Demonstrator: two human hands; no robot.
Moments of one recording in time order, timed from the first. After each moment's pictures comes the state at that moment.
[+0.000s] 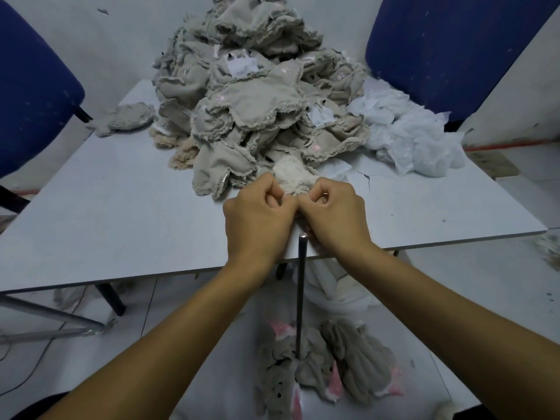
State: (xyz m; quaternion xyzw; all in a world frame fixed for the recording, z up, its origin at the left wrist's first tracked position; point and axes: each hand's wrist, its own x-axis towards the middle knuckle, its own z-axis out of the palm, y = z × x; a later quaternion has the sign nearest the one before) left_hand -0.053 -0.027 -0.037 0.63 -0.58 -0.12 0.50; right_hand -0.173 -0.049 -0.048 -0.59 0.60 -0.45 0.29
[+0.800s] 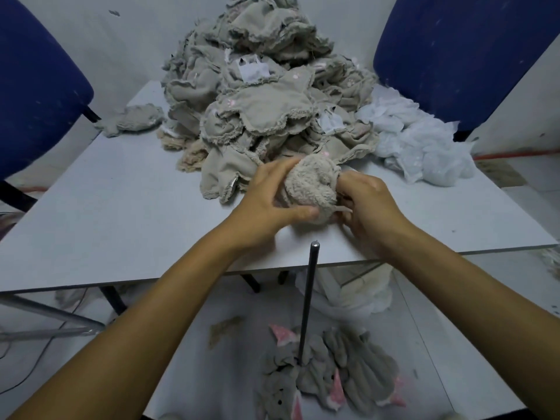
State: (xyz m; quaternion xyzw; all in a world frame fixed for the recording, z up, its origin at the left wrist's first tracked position) left_hand -0.022 -0.048 -0.015 0.48 -0.68 -0.41 0.37; right_hand -0.197 -0.070 -0.028 -0.44 0.46 -0.50 0.58
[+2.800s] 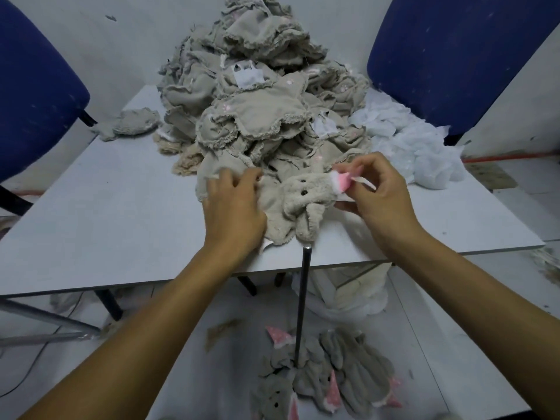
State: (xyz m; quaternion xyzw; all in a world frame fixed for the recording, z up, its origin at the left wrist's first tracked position) left_hand -0.013 -0.055 -0.035 0.67 -0.67 -0.06 0.30; right_hand -0.220 -0.064 -0.025 -0.53 0.43 -0.57 0.46
